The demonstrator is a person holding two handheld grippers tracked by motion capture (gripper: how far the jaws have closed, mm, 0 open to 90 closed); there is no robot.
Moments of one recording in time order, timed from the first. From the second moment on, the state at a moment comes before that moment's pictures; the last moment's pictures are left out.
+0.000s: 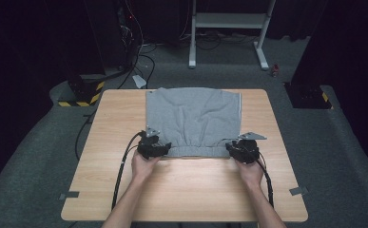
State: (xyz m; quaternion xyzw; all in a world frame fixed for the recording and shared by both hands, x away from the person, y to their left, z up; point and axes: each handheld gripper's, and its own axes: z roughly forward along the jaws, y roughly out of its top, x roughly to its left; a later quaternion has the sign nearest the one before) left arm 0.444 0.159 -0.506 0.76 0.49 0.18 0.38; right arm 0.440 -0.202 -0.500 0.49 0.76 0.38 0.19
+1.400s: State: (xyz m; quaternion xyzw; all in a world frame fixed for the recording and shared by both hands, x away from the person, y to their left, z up) left arm 0.416 0.150 -0.519 0.79 0.47 0.19 0.35; right arm 0.416 -0.192 -0.515 0.46 0.80 0.32 0.21
